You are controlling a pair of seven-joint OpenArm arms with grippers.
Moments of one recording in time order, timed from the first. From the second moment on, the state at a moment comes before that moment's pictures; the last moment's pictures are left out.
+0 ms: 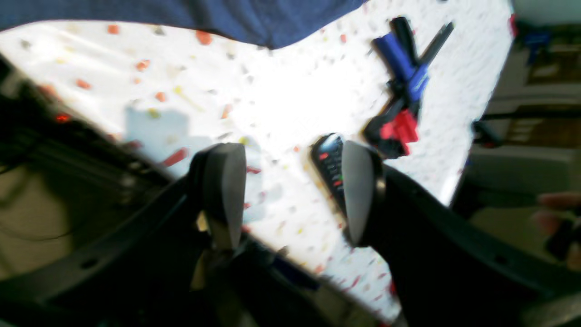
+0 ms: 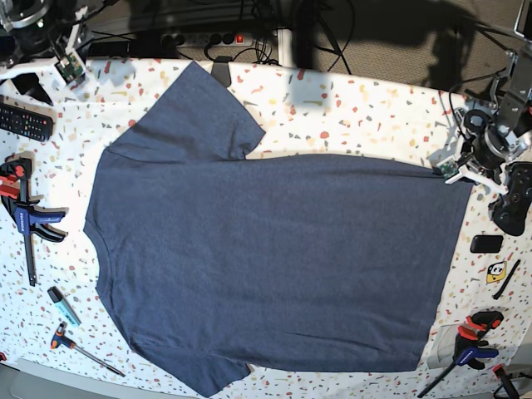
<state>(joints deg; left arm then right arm) 2.7 -37.7 15.8 78.4 19.9 -35.5 17.2 -62.9 37.6 21.3 130.1 -10.0 7.2 -25.9</state>
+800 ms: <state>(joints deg) 2.7 -37.7 15.8 78.3 18.3 -34.9 17.1 -28.1 40.2 -16.7 101.8 -29.7 11.4 -24.5</state>
